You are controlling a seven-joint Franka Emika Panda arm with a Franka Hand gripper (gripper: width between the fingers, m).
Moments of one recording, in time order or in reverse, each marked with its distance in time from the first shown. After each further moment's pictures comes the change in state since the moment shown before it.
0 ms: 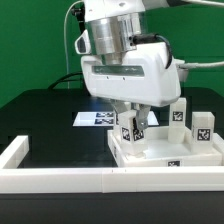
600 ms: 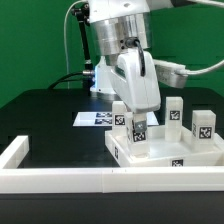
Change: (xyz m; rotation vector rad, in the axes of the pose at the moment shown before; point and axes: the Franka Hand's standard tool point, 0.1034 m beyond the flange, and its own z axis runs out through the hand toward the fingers) arm -0.004 -0.003 0.002 0.002 -0.002 0.359
